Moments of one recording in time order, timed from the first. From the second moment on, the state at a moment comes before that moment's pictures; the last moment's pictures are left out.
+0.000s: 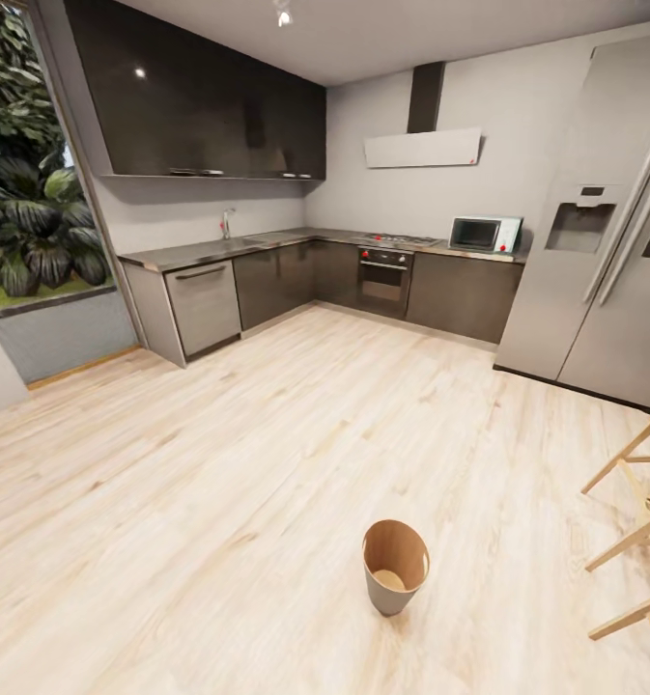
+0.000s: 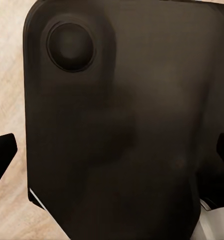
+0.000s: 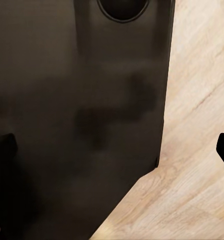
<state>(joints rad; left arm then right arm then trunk) 0.00 -0.02 -0.01 -0.08 0.12 -0.05 -0.06 0.00 0.00 -0.01 0.00 -0.01 -0.04 -0.01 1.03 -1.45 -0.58</state>
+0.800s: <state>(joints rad) 0.00 -0.01 -0.01 -0.08 0.13 -0.05 -0.06 0.00 0.00 0.00 0.00 0.00 -0.05 -0.01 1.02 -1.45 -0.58</state>
